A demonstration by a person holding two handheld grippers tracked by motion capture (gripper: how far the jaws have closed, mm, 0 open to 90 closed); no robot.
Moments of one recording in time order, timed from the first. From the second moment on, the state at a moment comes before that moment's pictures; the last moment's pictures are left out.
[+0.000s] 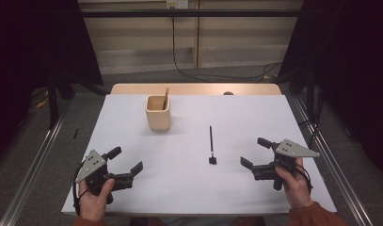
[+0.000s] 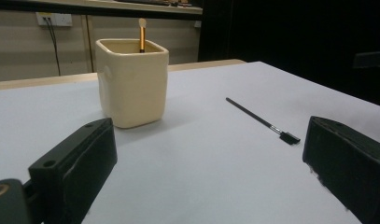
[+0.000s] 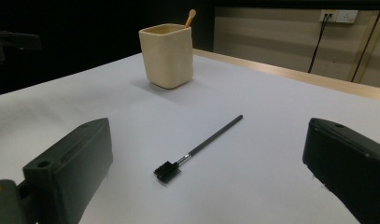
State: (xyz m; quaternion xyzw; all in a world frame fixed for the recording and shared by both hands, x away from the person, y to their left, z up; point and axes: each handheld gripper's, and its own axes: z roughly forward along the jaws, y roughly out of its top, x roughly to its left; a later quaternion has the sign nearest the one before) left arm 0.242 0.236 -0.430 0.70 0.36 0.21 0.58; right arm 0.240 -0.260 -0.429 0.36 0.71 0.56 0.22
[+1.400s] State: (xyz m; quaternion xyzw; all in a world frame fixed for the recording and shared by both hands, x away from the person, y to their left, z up) left arm 0.247 0.231 -0.431 0.71 0.35 0.20 0.58; right arm 0.341 -0.211 -0.400 0.36 0.76 0.51 0.18
